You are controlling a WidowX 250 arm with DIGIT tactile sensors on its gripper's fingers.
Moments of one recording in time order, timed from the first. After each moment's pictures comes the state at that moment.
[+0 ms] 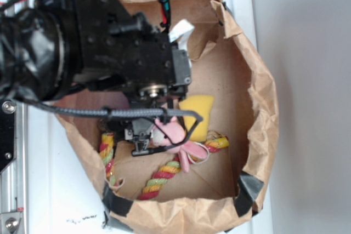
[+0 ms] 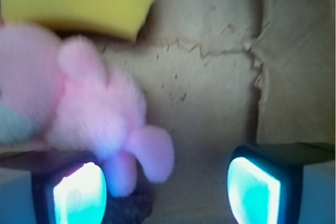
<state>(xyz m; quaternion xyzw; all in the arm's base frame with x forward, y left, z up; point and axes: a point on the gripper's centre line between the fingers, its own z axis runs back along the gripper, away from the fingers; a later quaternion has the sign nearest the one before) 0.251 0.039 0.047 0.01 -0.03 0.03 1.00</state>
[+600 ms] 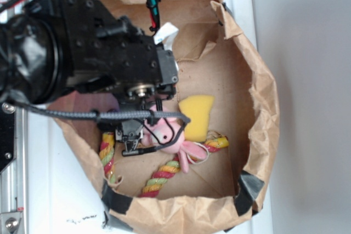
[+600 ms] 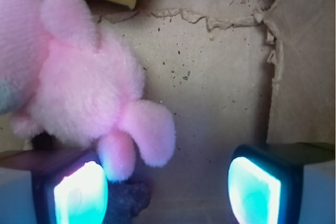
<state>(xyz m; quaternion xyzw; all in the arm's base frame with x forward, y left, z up) 0.240 0.025 0.039 -0.01 -0.02 -0.01 1.00</state>
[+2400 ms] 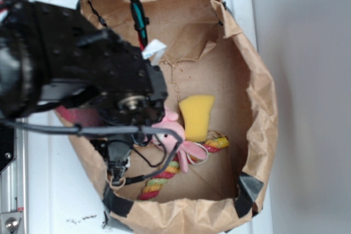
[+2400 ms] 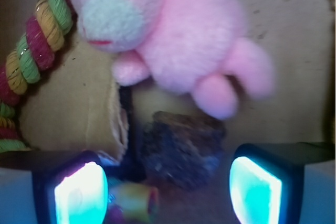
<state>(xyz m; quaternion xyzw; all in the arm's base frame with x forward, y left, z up) 0.232 -0.004 0.045 -0.08 0.01 0.01 1.00</state>
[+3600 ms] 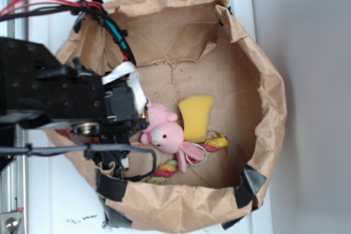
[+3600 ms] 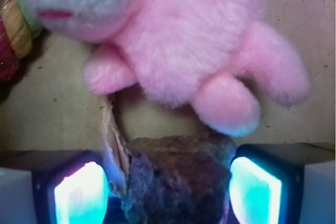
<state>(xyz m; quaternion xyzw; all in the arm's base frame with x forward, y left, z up) 0.178 -0.010 0.007 -0.03 0.00 0.01 1.00</state>
